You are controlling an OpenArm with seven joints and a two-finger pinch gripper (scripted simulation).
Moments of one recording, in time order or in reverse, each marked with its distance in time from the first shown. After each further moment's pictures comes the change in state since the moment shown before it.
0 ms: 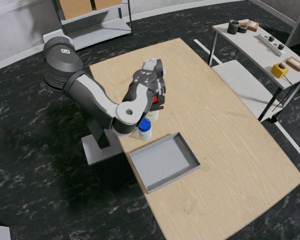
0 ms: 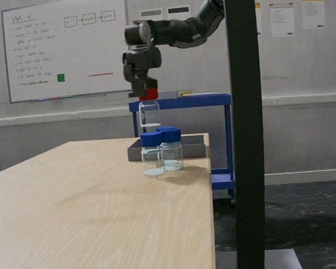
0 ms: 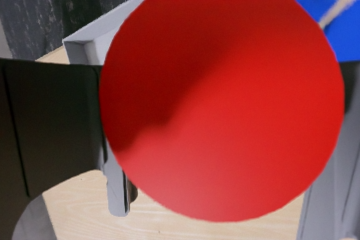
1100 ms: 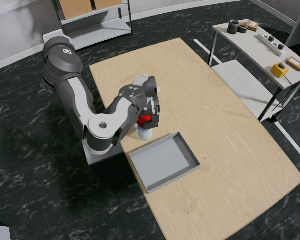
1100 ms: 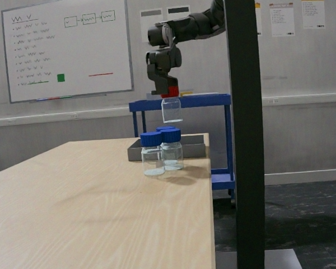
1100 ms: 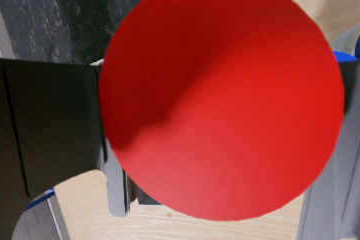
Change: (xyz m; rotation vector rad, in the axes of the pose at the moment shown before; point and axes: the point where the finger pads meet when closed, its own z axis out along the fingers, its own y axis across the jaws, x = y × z) arm 0.033 -0.072 0.001 0.000 -0.001 0.007
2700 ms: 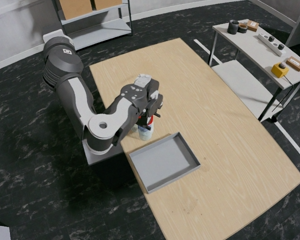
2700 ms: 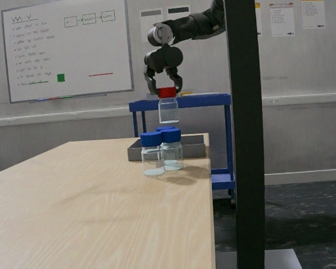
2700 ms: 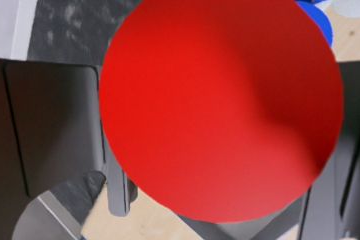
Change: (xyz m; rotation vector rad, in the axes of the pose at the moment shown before) arm 0.000 0.000 0.000 -0.004 0.002 0.764
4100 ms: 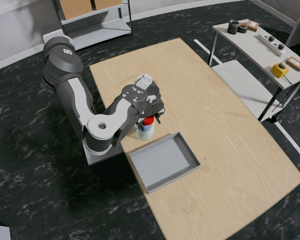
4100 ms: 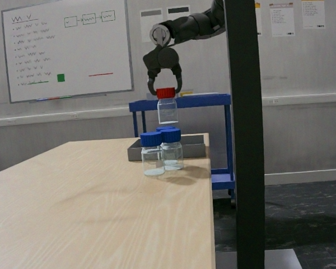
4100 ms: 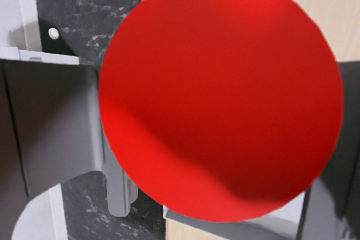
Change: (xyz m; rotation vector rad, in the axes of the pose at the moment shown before) arm -0.001 -0.006 0.001 0.014 0.000 0.518
